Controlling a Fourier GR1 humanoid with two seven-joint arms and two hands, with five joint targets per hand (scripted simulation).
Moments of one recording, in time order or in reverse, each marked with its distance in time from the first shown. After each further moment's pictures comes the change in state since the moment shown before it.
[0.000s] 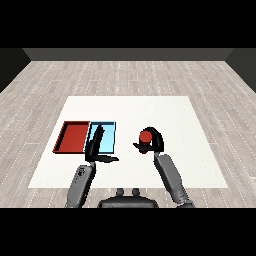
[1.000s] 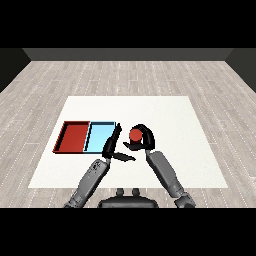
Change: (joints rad) left arm -0.179 -0.003 -0.244 0.160 0.085 0.201 0.005; right arm -0.108 0.005 0.146 0.030 -0.069 -0.098 -0.037
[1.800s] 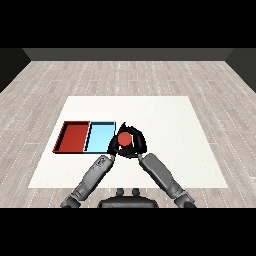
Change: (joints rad) left arm -0.115 0.000 -0.052 0.142 0.037 0.065 0.004; right arm -0.034 0.000 0.199 -0.099 -0.059 -0.142 0.042
